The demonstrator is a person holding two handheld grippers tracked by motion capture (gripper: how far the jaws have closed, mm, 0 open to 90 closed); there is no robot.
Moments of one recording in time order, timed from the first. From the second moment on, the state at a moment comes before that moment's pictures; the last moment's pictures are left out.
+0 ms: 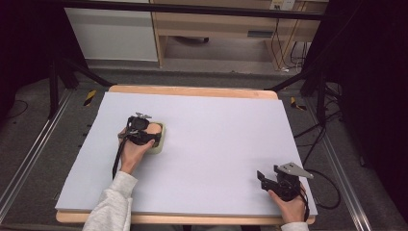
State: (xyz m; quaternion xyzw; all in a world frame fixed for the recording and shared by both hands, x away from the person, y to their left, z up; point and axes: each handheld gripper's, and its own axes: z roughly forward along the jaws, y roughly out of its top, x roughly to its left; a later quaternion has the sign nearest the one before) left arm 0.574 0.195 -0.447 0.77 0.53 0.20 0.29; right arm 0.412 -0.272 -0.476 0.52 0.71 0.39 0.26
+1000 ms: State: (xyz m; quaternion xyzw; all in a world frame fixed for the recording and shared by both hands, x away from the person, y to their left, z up) left arm 0.541 0.207 -0.421 0.76 0.50 0.22 0.35; right arm 0.411 -0.273 -0.476 0.53 0.71 0.39 0.26
